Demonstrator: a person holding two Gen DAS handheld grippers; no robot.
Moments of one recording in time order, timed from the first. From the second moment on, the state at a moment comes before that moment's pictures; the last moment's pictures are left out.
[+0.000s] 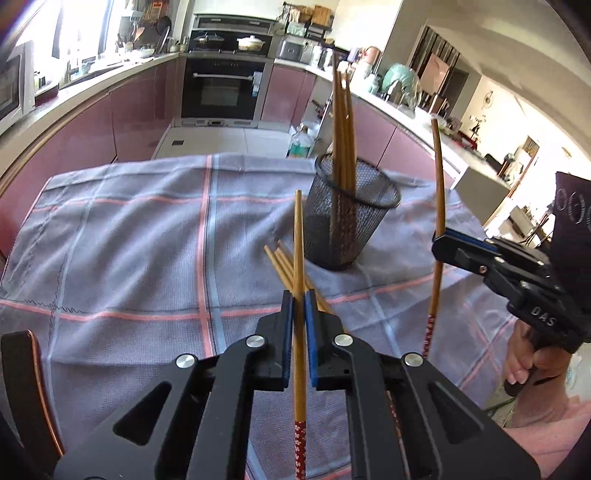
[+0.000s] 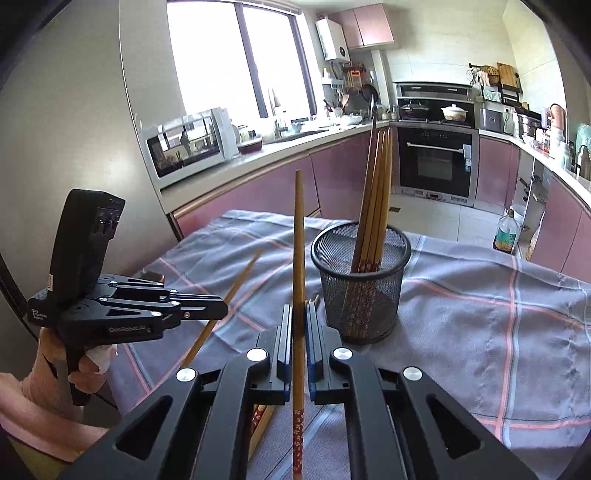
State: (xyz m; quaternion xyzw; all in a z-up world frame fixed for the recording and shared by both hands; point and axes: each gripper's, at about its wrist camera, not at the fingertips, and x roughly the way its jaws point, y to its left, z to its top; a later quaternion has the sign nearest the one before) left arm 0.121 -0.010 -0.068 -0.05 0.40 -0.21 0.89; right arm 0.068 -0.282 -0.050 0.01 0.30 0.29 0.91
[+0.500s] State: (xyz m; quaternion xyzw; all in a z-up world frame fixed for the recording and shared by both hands) left arm 0.103 0.009 -0.003 -0.11 0.32 -0.25 0.91; right arm 0.073 -0.291 -0.028 0.03 0.26 0.29 0.92
